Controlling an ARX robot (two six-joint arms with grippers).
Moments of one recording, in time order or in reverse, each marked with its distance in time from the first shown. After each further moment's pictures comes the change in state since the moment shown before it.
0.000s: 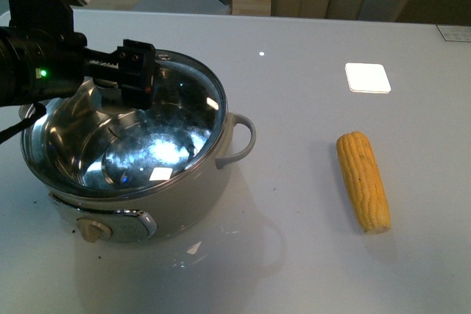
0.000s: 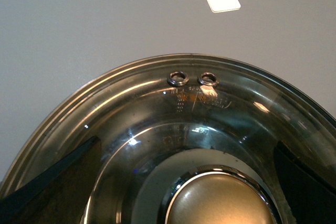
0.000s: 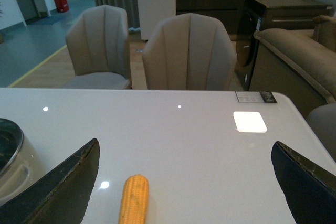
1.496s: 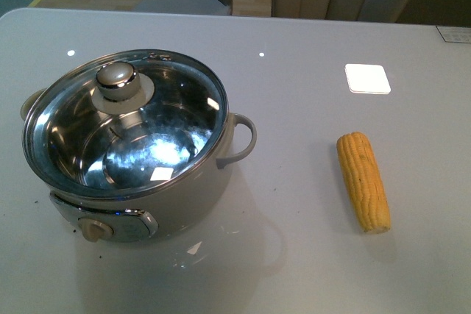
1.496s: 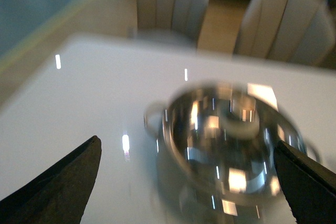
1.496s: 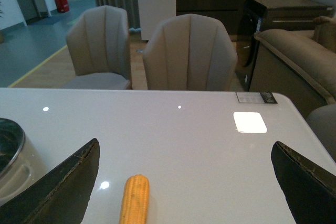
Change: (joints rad) left arm 0.246 -1.688 -0.526 -1.135 -0.022 -0.174; right arm 0.000 0.000 0.000 0.000 -0.001 0.000
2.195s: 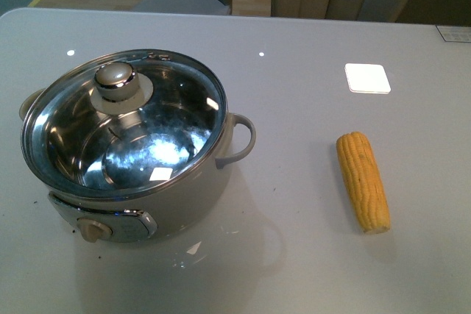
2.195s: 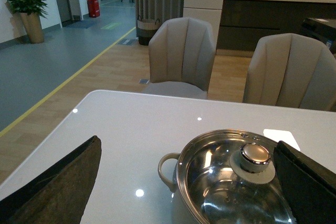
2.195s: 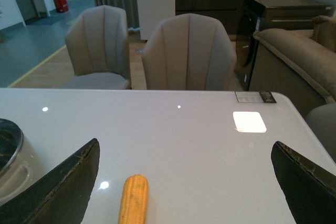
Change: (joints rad) left arm -0.025 -0.273 -0.189 0.438 -0.105 0.116; right arm 0.000 0.001 0.000 0.000 0.002 0.000
